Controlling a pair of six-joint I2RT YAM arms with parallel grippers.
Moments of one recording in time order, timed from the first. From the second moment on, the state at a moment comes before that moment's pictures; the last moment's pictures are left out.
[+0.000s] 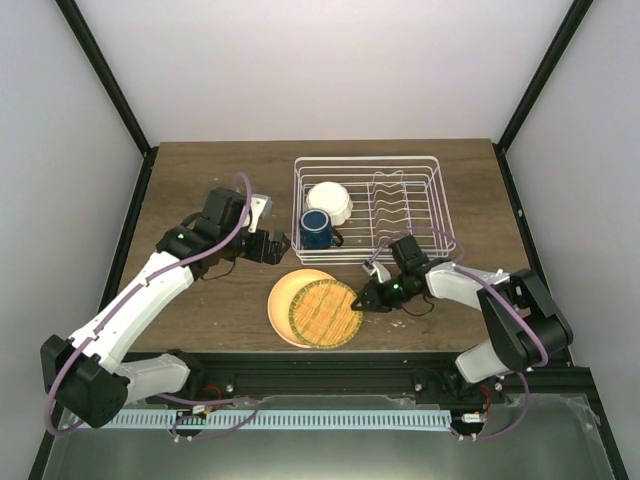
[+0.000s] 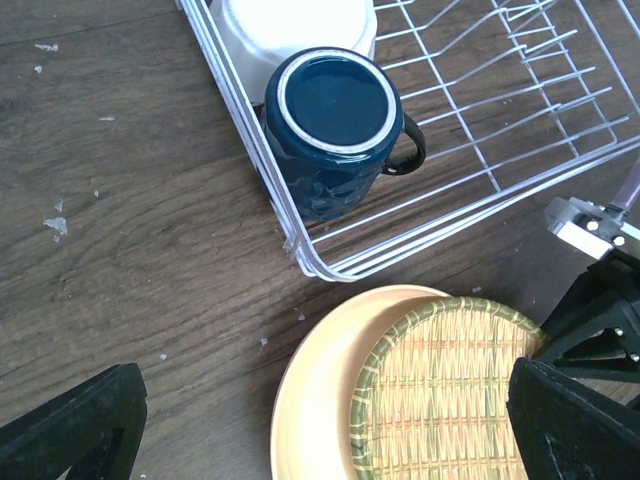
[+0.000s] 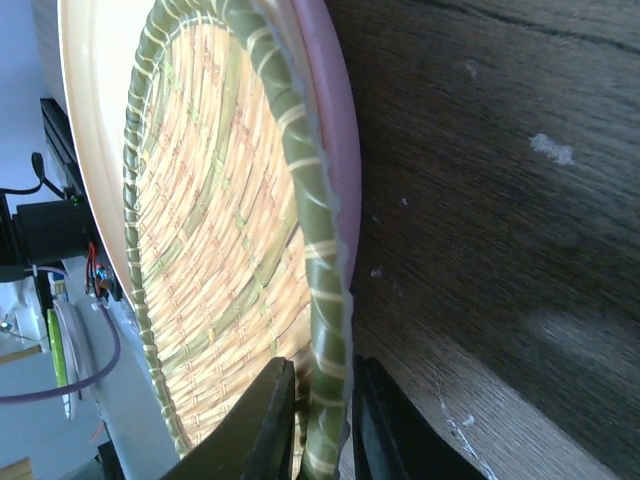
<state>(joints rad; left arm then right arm) -0.51 1.18 1.08 -0.73 0.16 -0.23 0.45 1.48 0.59 -0.32 -0.81 0.30</state>
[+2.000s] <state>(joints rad) -0.21 1.37 1.21 -0.51 0.37 -0.19 0.24 1.40 1.49 -0.47 -0.22 -0.55</state>
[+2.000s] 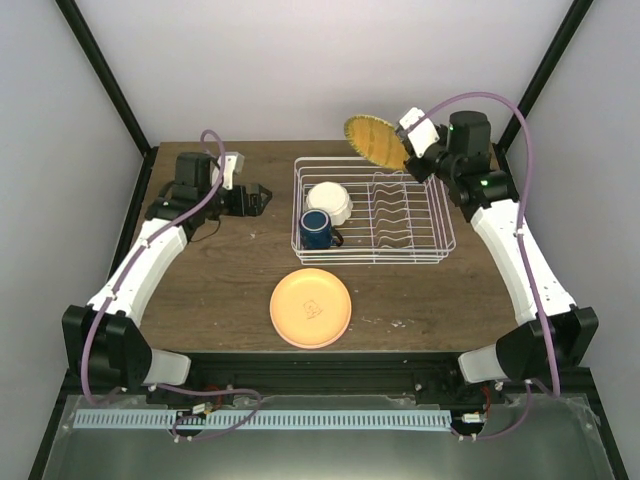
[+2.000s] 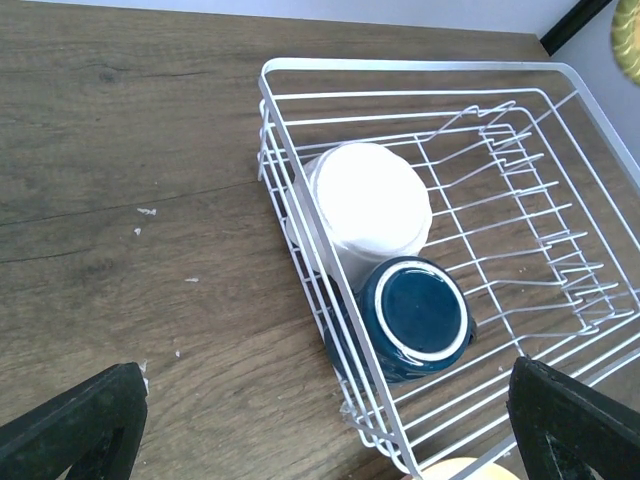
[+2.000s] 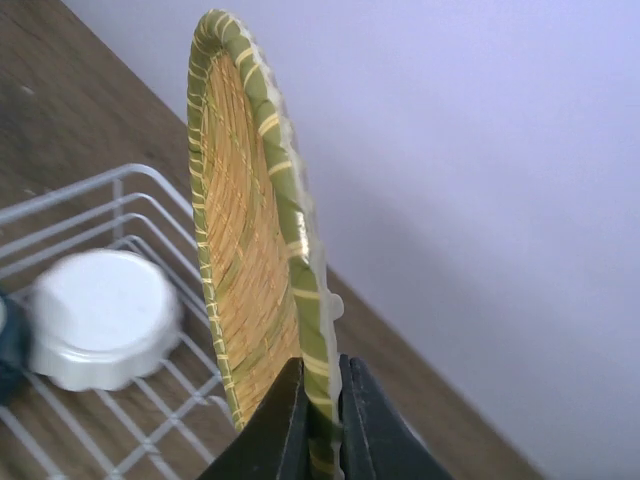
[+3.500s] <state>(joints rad) -0.19 1.45 1.20 -0.43 0.36 -0.22 0.18 1.55 1.35 -0.45 -0.05 -1.26</state>
